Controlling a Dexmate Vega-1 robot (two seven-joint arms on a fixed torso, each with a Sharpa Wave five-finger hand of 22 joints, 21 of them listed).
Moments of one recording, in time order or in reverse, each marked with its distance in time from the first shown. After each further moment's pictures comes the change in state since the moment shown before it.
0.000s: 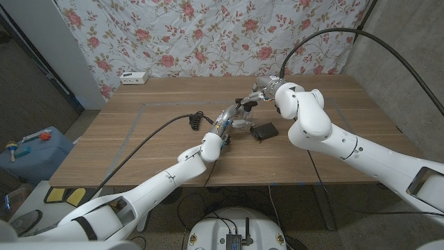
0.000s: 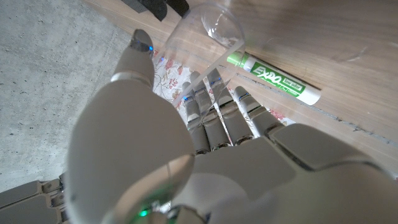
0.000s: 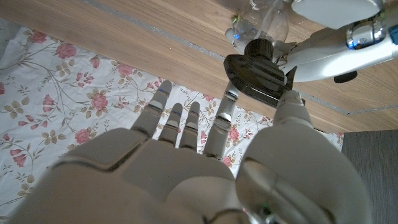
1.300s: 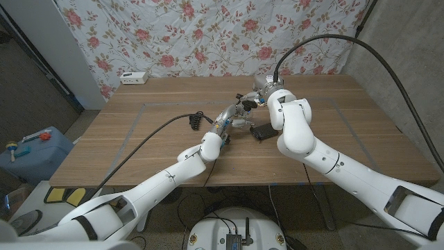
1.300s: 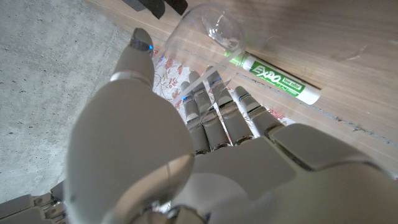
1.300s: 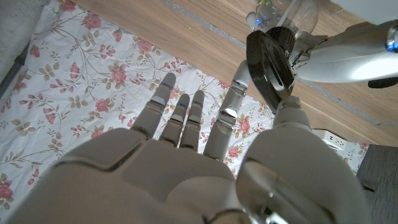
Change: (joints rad) left arm -0.003 -0.001 -0.002 0.009 -0.004 -0.008 -0.001; left_hand 0.000 0.000 0.001 -0.001 0.000 0.018 -0.014 -0.008 0.003 0.017 -0.006 -0.004 0.005 -0.001 -0.001 0.003 0.000 0.000 0.000 0.000 0.000; right arm -0.157 0.159 0.082 0.092 -0.393 0.121 0.059; right_hand -0.013 0.018 0.007 -0.039 0.000 0.261 0.014 0.044 -0.014 0.177 -0.012 0.008 -0.001 0.154 -0.058 0.007 0.000 0.116 -0.020 0.000 0.003
